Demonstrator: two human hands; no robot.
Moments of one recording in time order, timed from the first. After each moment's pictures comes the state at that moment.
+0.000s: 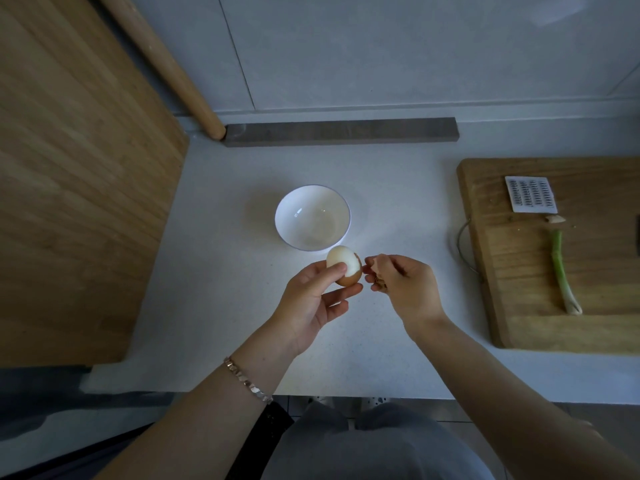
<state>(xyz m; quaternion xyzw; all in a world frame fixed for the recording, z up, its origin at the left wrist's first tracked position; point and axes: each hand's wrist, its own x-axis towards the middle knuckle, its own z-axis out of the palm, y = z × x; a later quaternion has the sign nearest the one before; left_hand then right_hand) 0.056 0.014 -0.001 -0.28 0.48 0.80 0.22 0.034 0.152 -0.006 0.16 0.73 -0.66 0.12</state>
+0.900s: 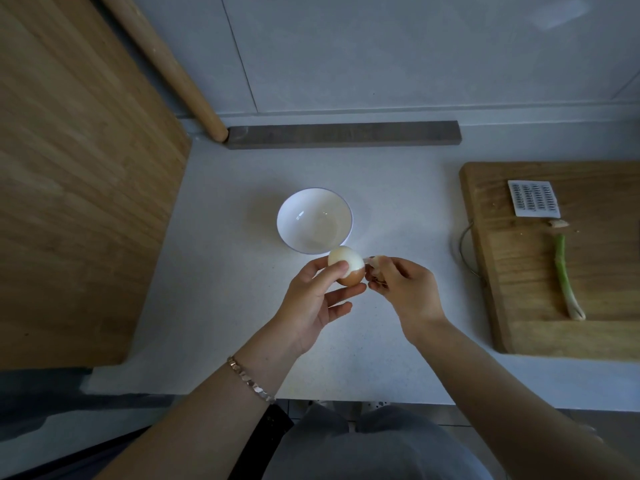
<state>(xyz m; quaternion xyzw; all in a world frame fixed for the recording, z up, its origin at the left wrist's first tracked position) 0.053 0.015 0.002 -0.28 0.50 0.79 0.21 0.033 0.147 0.001 0.20 0.68 -0.69 0.14</state>
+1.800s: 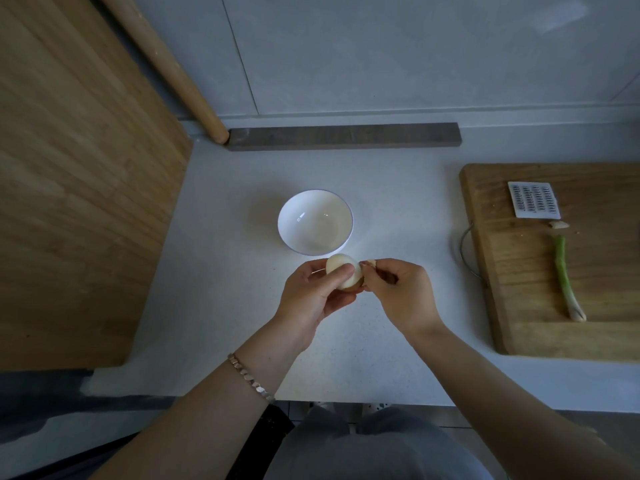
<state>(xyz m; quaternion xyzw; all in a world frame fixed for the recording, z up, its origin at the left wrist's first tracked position) 0.049 0.015 0.002 -0.31 0.52 0.78 0.16 0.038 0.144 0.006 0.10 0.78 -0.61 0.11</state>
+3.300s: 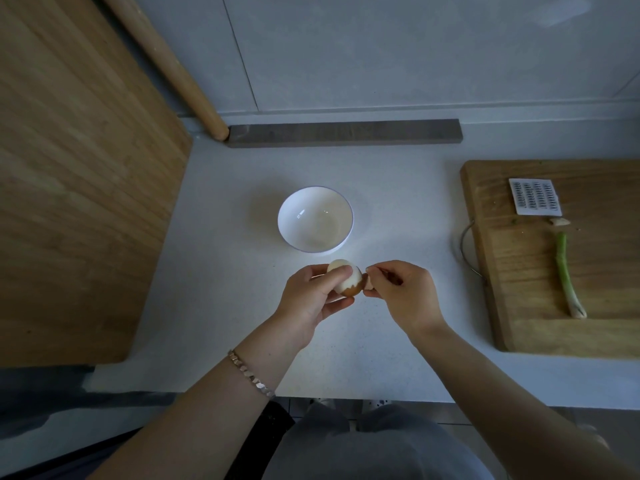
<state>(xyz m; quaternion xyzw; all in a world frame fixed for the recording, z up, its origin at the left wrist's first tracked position) 0.047 0.015 -0.006 -0.35 0.53 0.75 0.19 0.040 0.153 -0.009 0.12 0.76 -0.62 0.14</state>
